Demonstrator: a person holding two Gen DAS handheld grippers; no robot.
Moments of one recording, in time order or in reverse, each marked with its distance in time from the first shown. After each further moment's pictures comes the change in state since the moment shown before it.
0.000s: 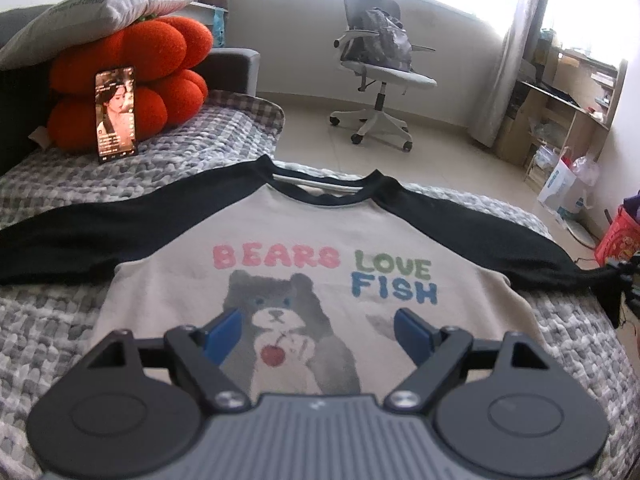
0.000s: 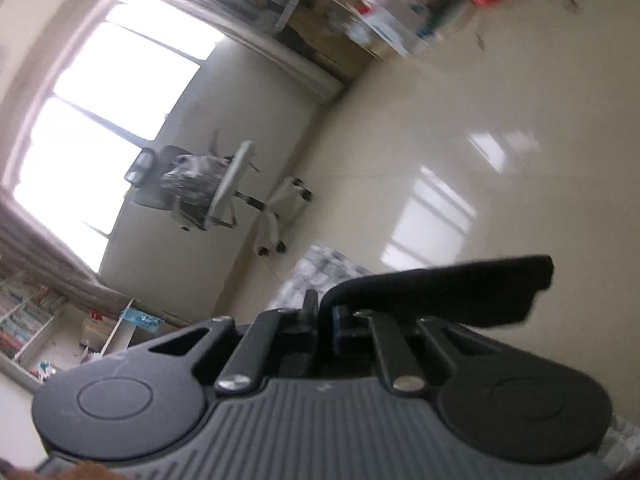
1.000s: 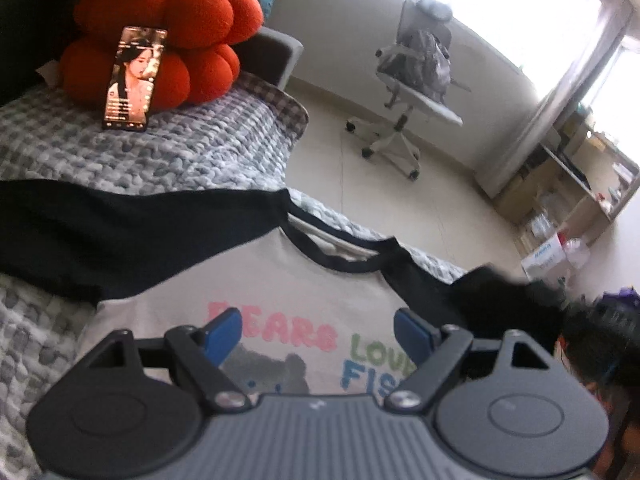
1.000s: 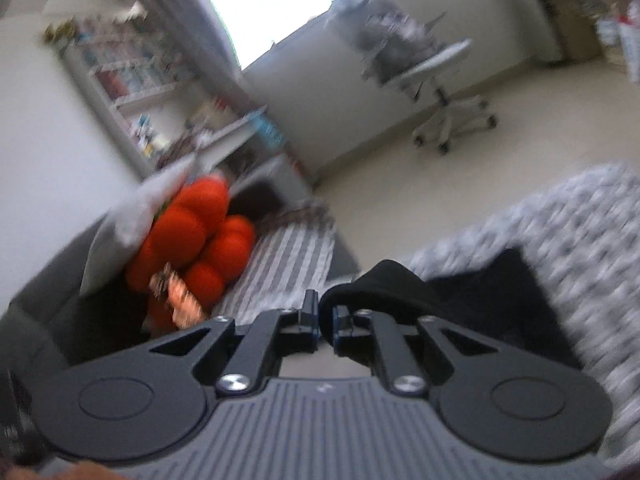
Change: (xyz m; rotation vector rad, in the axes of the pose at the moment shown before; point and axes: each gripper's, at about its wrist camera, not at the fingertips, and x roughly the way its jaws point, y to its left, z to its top) left arm 0.029 0.039 0.061 -0.288 0.008 -0.086; right arm 0.023 0.207 -0.189 -0.581 0.377 0.293
